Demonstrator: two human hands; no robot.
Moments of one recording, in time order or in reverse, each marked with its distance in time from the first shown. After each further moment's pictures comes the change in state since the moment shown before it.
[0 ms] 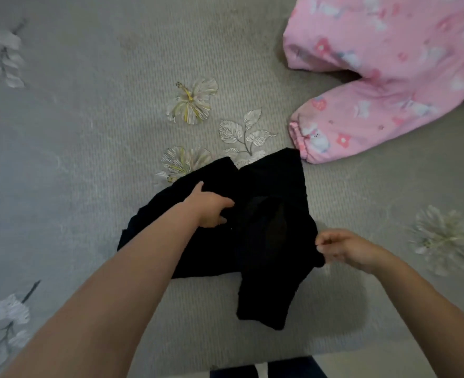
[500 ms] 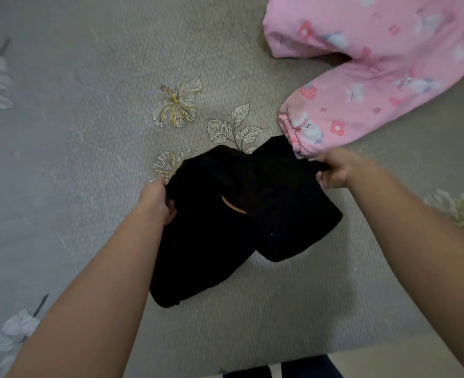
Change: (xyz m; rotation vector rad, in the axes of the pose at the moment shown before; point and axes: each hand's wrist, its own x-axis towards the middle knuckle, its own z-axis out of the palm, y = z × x) left_hand -0.019 -0.024 -0.022 -1.899 0.558 -1.074; right_hand 0.072 -0.096 -0.043 0.512 0.405 0.283
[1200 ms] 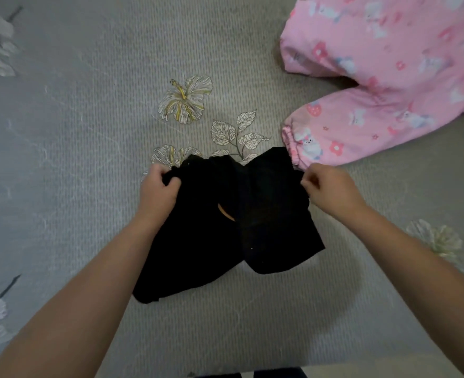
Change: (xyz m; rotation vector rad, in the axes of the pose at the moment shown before) left_hand -0.003 -0.028 -0.009 0.414 -0.013 0.885; right_hand -0.043 0.027 0.011 -1.233 0.306 -1.038
